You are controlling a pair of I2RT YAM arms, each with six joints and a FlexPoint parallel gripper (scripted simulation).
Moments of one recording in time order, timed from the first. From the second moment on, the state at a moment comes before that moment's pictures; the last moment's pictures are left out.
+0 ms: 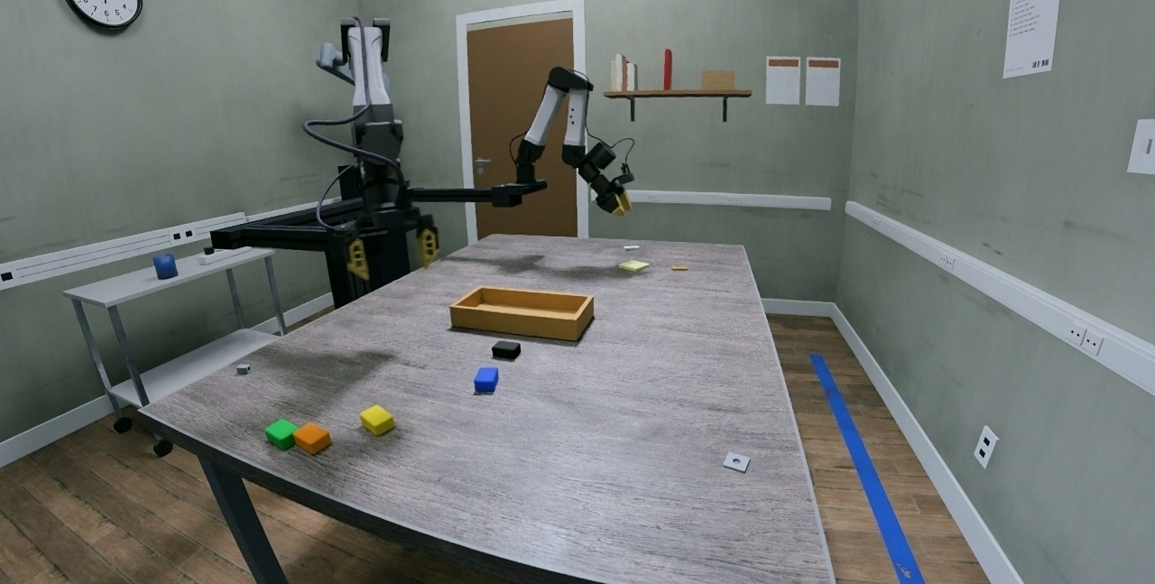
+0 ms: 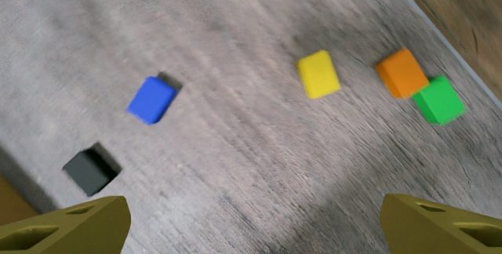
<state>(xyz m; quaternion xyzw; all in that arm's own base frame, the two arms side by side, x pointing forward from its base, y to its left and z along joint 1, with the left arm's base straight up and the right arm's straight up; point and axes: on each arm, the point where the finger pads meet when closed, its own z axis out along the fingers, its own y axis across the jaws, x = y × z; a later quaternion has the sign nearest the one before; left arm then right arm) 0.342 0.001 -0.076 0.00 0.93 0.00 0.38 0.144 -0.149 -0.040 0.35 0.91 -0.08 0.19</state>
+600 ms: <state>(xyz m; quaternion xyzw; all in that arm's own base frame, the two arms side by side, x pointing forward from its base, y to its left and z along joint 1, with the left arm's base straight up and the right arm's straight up) 0.342 0.001 -0.076 0.00 0.93 0.00 0.38 0.125 -0.215 -0.043 0.49 0.85 -0.10 0.18</state>
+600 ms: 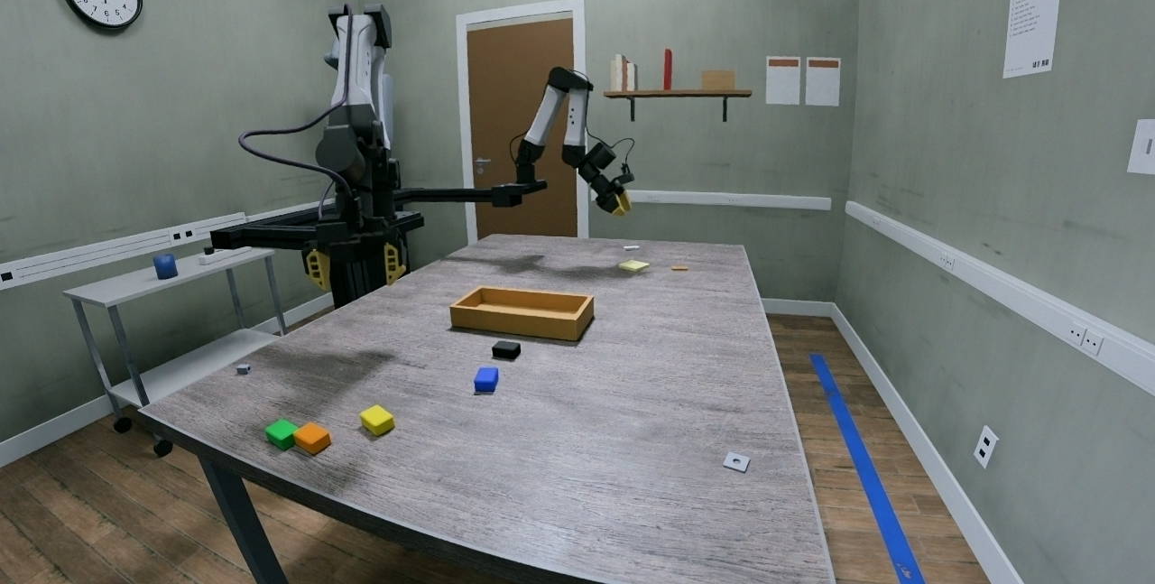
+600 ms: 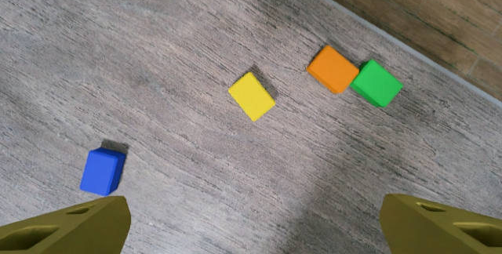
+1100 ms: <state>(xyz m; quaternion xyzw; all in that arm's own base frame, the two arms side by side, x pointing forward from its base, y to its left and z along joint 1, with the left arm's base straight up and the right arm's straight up) 0.342 0.001 -0.076 0.00 0.93 0.00 0.38 0.091 -0.245 -0.065 0.47 0.86 -0.11 0.18</state>
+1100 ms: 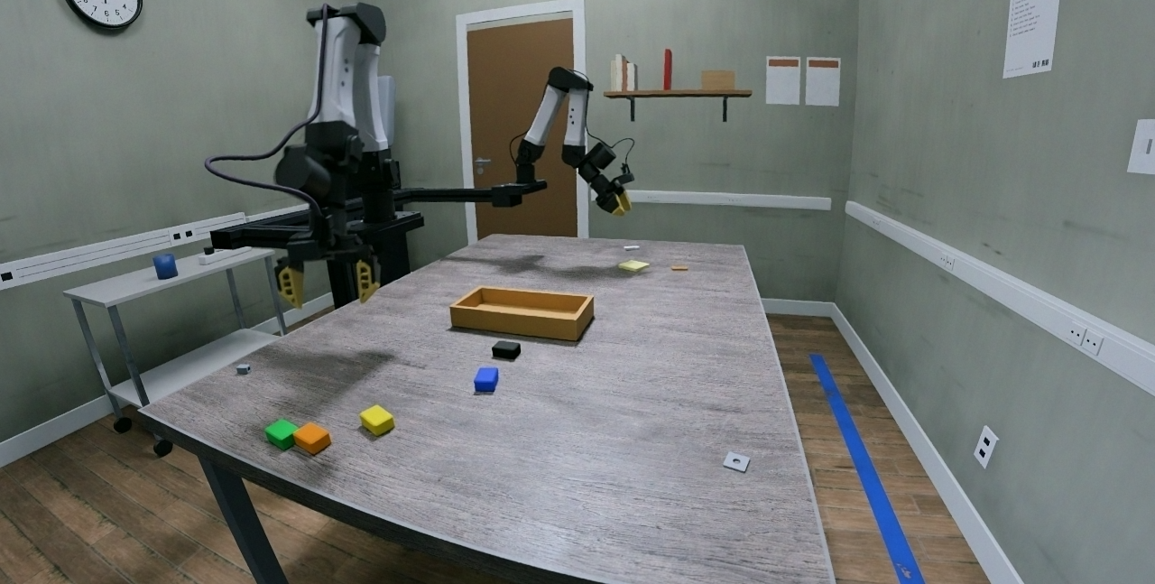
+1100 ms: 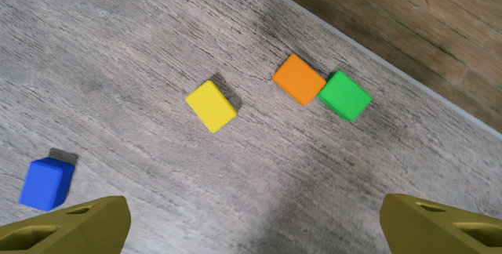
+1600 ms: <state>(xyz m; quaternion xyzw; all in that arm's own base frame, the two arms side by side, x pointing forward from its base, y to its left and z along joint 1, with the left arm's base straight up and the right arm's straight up) 0.342 0.001 -0.076 0.00 0.93 0.00 0.38 0.031 -0.297 -0.134 0.38 0.91 -0.09 0.11</state>
